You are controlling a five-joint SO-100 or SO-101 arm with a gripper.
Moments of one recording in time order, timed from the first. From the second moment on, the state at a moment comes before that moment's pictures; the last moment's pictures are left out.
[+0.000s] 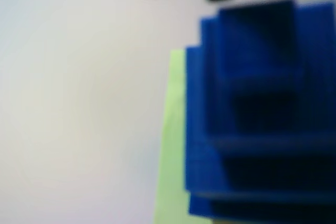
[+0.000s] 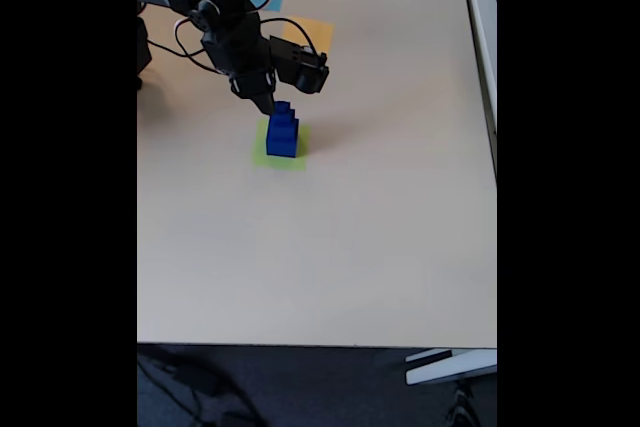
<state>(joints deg) 32.4 89.0 80.3 74.7 53.3</state>
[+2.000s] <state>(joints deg) 31.4 89.0 79.5 73.7 55.0</state>
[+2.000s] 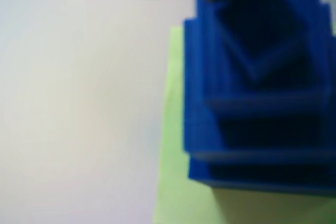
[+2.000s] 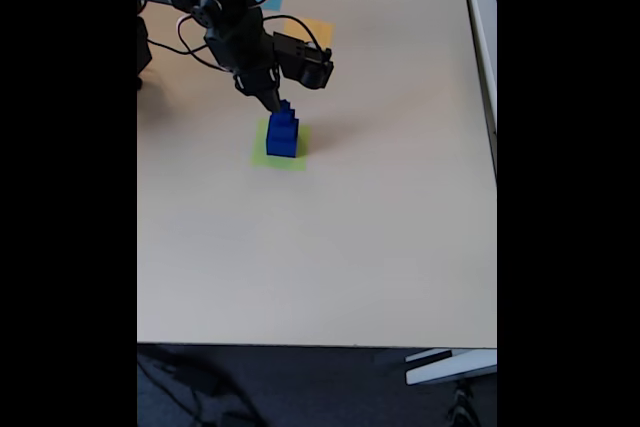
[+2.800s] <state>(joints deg) 30.5 89.2 79.5 78.3 59.9</state>
